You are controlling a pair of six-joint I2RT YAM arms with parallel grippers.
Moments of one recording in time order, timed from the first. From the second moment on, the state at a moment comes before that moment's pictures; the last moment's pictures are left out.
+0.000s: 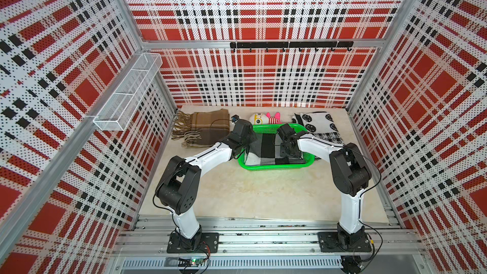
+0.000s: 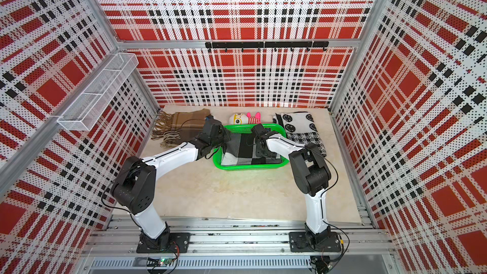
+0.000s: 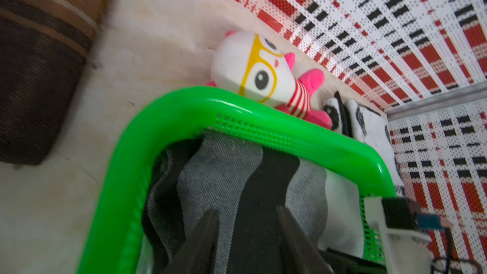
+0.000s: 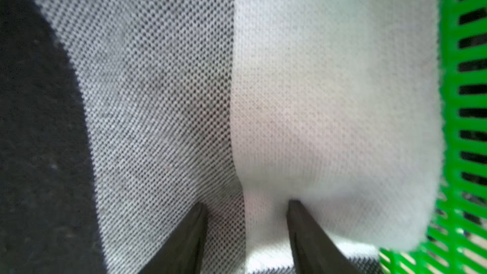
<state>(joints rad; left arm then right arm) -0.47 1.75 1.20 -0.06 -0.12 -0.81 0.51 2.00 1.43 -0.67 0.24 0.58</state>
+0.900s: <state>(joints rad) 0.02 2.23 1.51 -0.09 -0.16 -0.83 0.77 1.73 1.42 -0.64 0.21 0.58</state>
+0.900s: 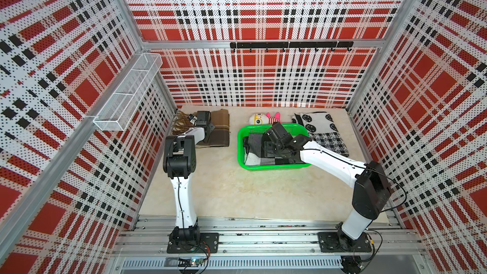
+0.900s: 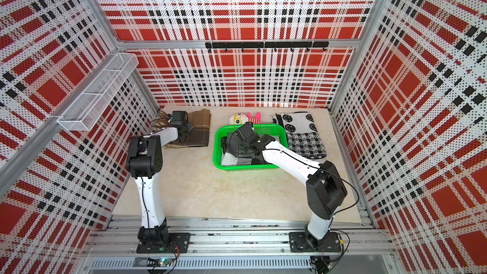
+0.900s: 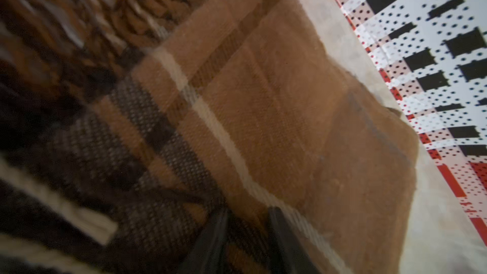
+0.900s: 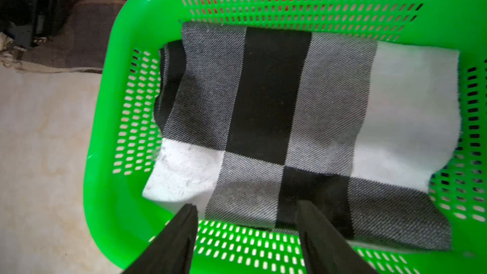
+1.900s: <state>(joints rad) -0.12 1.64 0.89 0.05 -0.22 -0.94 1.11 2.09 1.67 -0.50 0.02 0.83</state>
